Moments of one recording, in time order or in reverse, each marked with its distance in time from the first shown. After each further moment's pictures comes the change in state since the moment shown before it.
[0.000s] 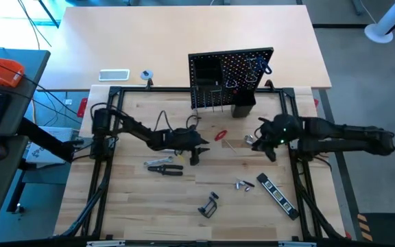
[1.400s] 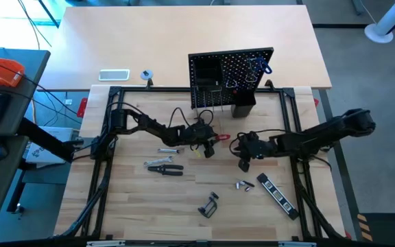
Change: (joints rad) left arm 0.060 0.174 0.260 -0.146 -0.089 -0.061; right arm 0.302 0.586 -0.044 0.517 0.542 0.157
